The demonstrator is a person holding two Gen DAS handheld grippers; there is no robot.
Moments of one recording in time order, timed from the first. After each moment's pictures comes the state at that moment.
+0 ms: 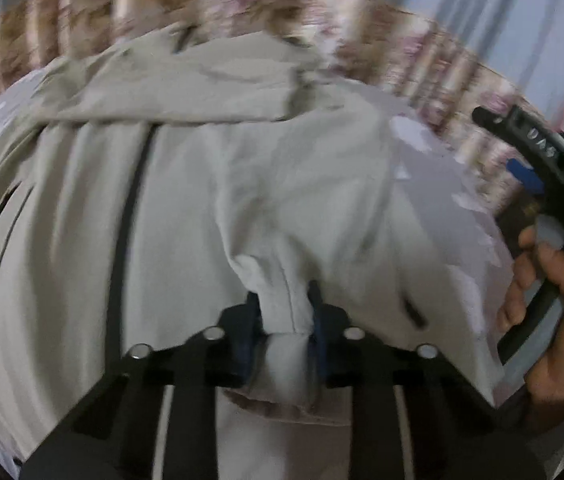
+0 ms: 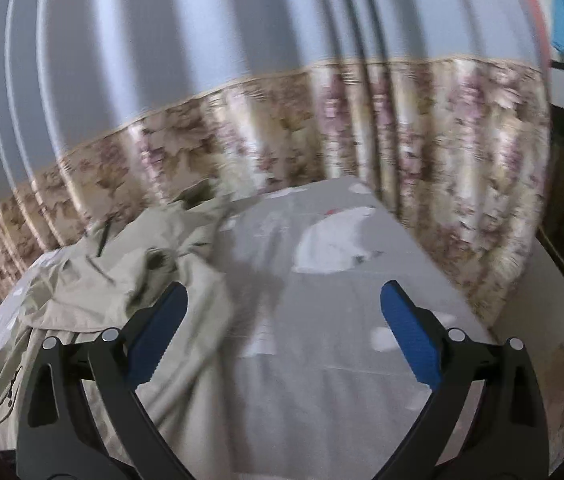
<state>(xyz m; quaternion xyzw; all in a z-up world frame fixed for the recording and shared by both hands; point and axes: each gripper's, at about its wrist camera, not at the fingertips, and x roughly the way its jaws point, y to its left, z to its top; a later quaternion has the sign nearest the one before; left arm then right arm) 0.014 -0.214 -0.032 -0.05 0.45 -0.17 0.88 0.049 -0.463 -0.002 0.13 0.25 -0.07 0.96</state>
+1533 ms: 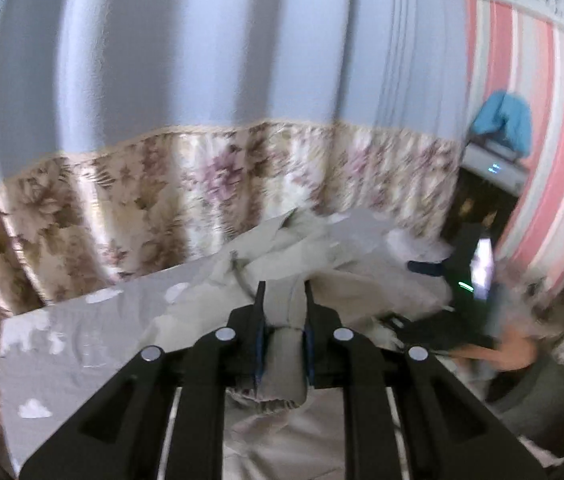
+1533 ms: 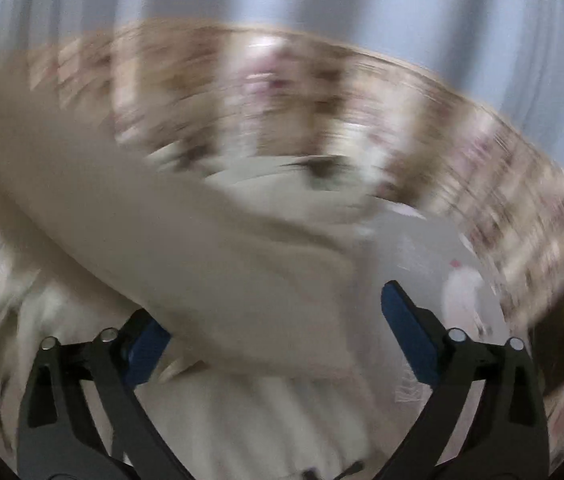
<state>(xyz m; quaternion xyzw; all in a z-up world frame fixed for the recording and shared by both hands) 0.220 0.018 0.155 0.05 0.28 -0.39 0.87 0.204 -0.242 0.004 -0.06 0.34 -0.06 0.94</state>
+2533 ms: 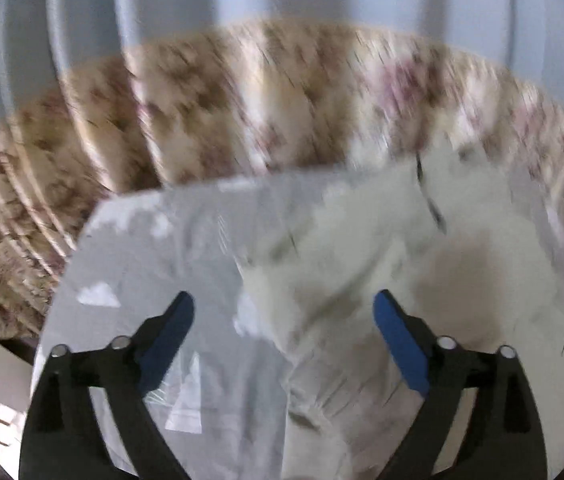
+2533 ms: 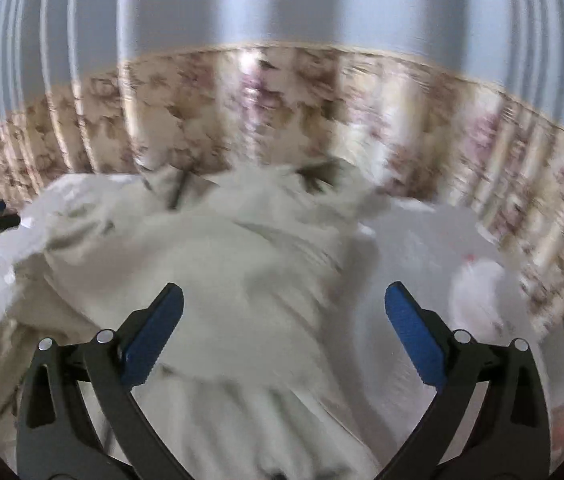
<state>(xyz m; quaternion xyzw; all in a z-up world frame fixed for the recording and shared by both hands) 0.256 0.065 0.050 0.05 0.37 -0.09 0.93 0.198 -0.271 0.009 -0.01 0.33 0.03 0.94</state>
